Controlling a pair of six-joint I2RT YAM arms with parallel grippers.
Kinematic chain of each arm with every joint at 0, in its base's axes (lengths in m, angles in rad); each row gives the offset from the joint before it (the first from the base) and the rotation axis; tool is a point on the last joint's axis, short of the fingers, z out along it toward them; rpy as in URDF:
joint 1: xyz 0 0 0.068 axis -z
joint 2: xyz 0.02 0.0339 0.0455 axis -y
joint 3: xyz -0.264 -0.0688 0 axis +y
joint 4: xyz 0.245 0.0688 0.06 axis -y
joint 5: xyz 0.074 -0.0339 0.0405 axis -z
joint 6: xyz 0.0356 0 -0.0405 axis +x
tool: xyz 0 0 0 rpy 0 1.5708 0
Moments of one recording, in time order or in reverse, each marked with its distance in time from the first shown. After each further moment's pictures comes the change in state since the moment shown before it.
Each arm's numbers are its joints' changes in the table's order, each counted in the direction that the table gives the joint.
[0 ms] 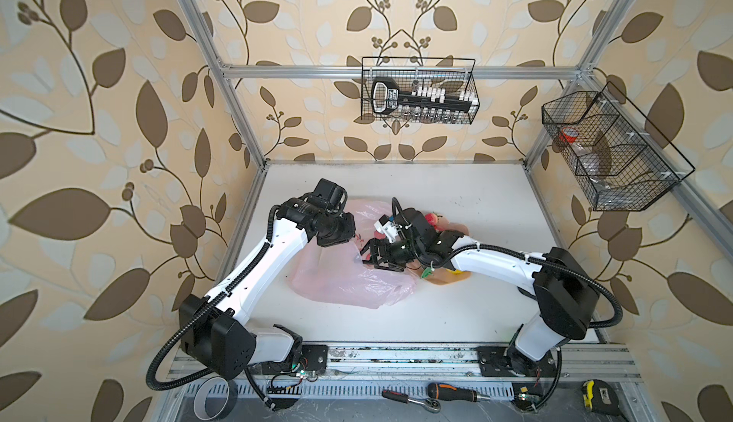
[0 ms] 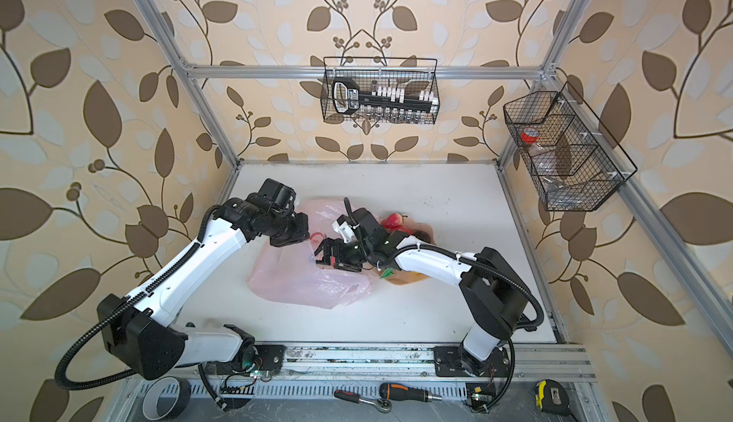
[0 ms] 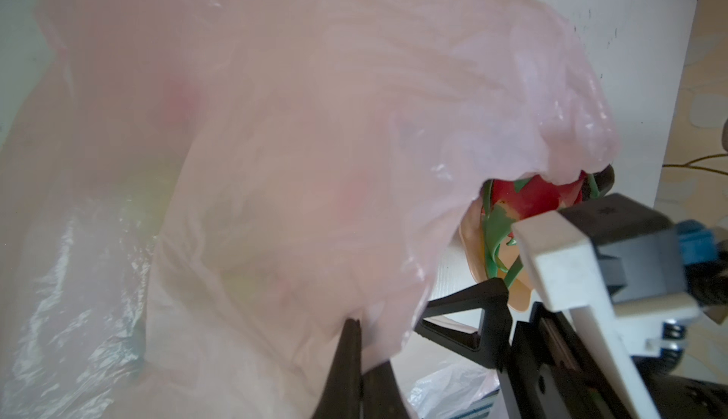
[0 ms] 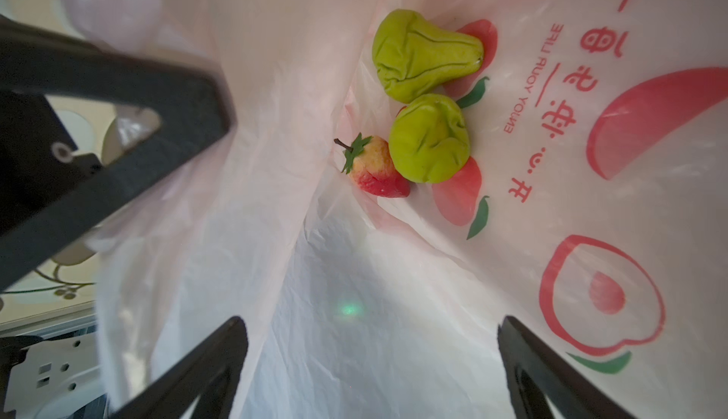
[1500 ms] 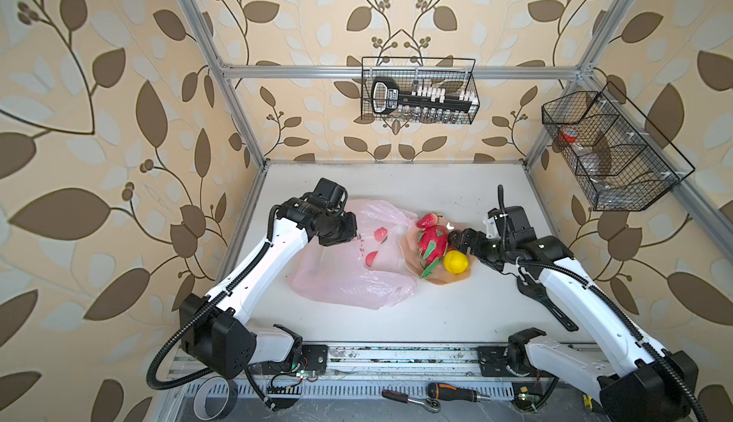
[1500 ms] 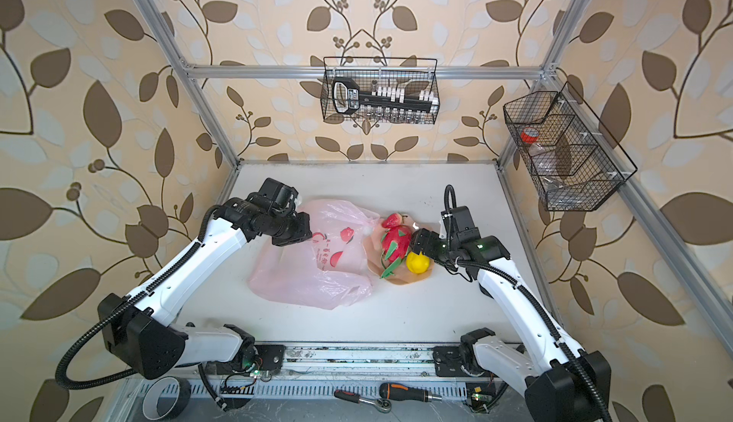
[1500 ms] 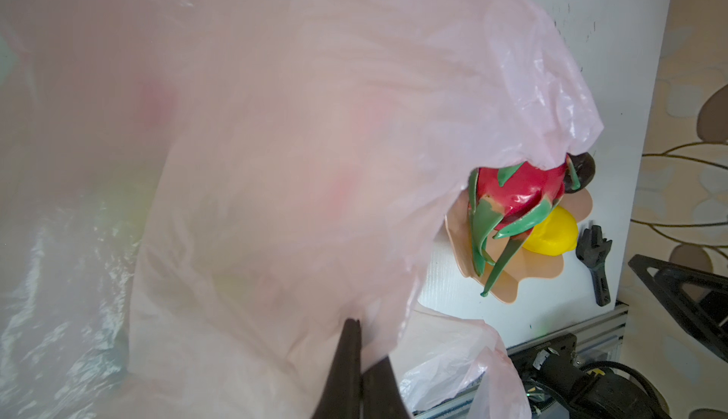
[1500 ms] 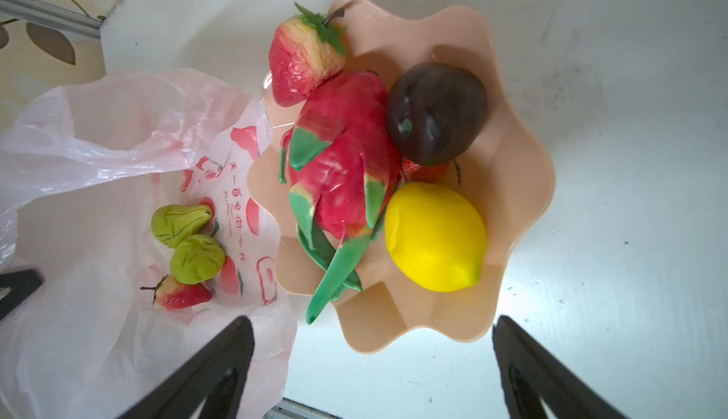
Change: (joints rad) left arm 0.000 -0.003 0.000 0.019 0.033 0.016; right arm 0.547 0.589 0.180 -0.700 0.355 -0.258
